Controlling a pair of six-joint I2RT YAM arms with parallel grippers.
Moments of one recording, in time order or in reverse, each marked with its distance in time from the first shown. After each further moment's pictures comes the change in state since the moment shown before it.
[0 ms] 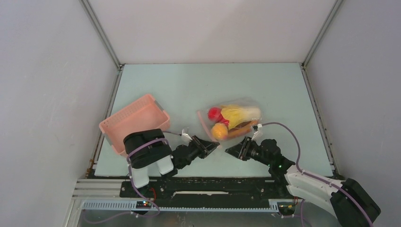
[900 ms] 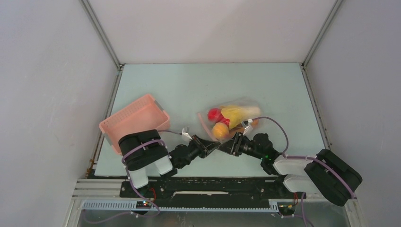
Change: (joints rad) left arm -0.008 -0.055 0.000 -0.029 0.016 0.001; right arm 0.023 0.414 0.079 0.391 -0.096 0.040
